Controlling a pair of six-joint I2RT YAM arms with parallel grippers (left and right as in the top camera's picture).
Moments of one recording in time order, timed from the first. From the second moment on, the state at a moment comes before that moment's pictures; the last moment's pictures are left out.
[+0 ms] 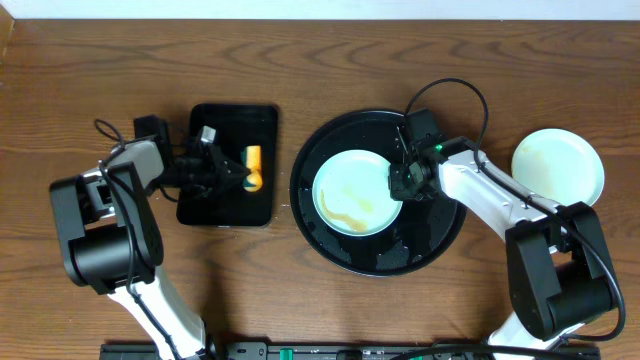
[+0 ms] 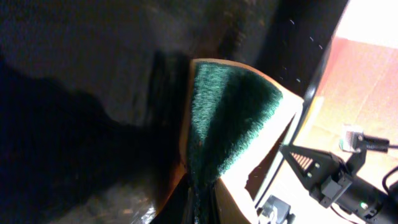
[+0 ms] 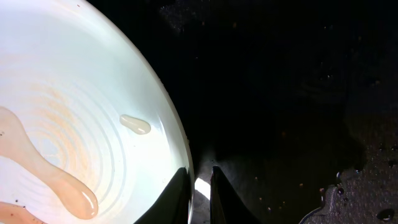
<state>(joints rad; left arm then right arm) 0.27 2.02 1.12 -0.64 0.94 -0.19 0.38 1.82 1.10 -0.64 -0.05 0.35</state>
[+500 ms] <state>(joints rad) 0.34 1.80 1.12 -0.67 0.65 -0.19 0.38 1.82 1.10 -0.65 -0.05 0.35</state>
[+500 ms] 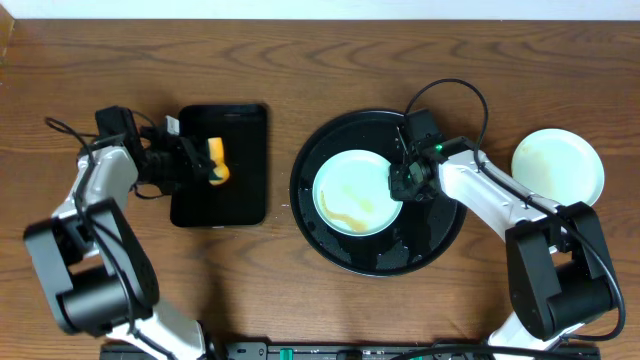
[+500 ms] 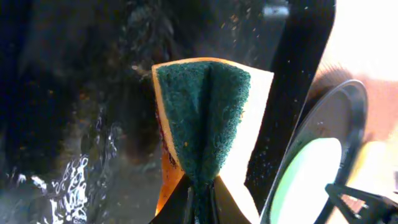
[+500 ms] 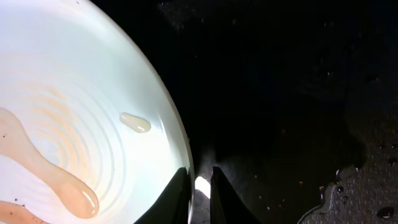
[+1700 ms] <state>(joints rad) -0.15 1.79 1.07 -0.72 0.15 -0.19 0.38 1.82 1.10 -0.67 -0.05 0.35</state>
